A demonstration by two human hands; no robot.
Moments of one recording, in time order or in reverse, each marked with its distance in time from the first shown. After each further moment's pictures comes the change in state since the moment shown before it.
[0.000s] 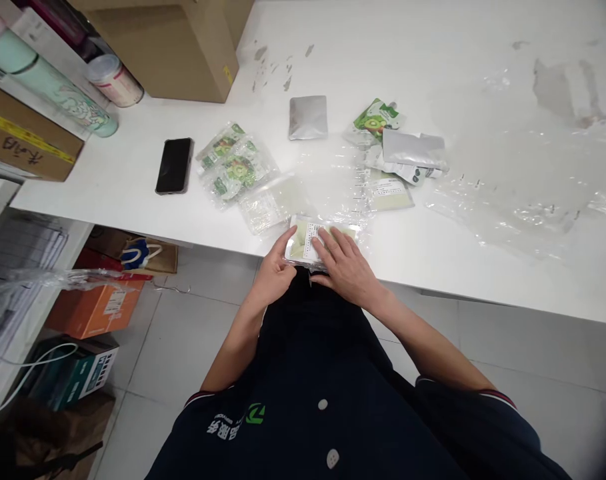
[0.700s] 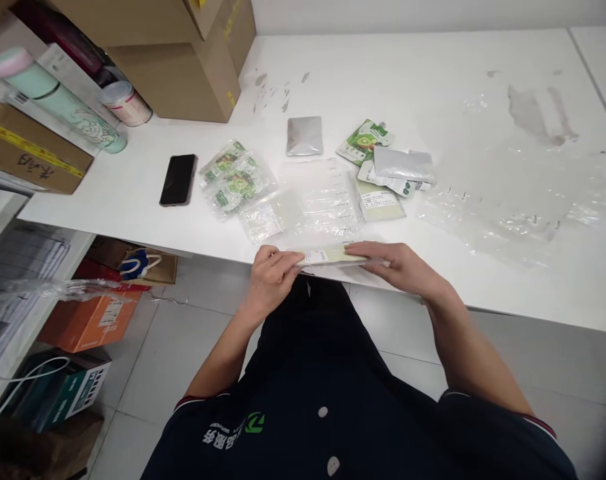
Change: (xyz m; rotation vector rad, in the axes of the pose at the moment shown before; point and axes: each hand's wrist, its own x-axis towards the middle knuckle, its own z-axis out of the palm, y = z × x) left_hand 0.008 0.005 -0.010 0.473 0.096 0.361; right_hand -0.019 0.063 -0.080 0.583 -0.085 0.126
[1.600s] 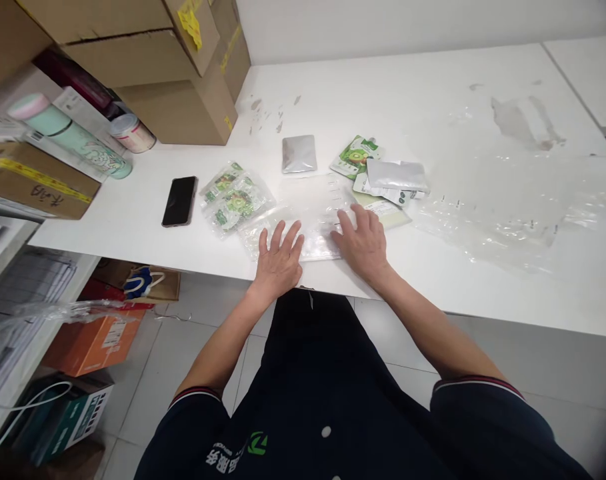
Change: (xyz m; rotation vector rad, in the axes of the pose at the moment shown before) left_hand 0.047 -0.020 0.015 0.488 -0.157 0.222; right_hand 0.082 0.021 0.045 -0.648 0.505 0.193
